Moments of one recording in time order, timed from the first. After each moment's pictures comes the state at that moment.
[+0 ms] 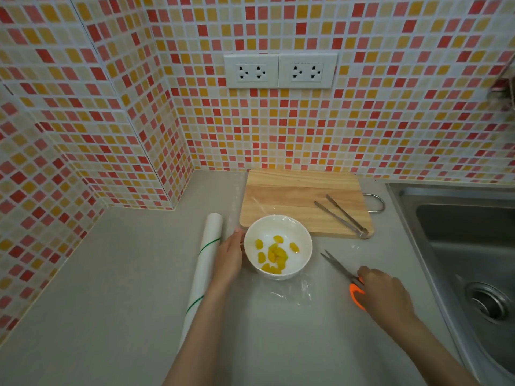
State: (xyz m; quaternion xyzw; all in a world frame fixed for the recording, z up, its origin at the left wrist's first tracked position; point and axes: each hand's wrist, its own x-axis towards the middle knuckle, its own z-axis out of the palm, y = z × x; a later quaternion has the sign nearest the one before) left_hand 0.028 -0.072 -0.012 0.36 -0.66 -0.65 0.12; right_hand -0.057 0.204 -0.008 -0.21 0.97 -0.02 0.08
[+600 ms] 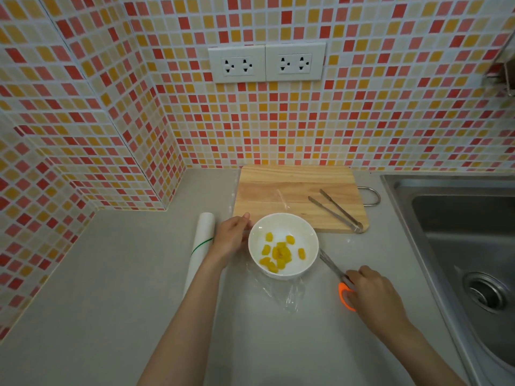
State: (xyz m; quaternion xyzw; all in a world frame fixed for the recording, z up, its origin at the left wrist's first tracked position) left_hand -0.014 -0.088 -0.007 0.30 -0.69 -0.66 0.07; right_hand -0.045 0.203 -0.004 -0.24 0.97 -0.01 0.10
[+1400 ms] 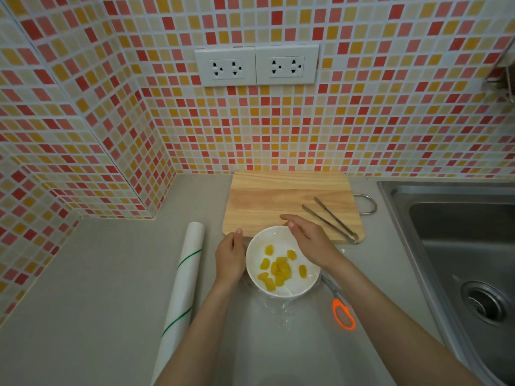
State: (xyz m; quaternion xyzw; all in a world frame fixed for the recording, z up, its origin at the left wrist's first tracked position) left_hand -0.020 -0.054 -0.025 0.36 -0.74 -0.53 0.21; right_hand -0.125 0.096 0.003 -0.30 0.81 -0.47 0.18
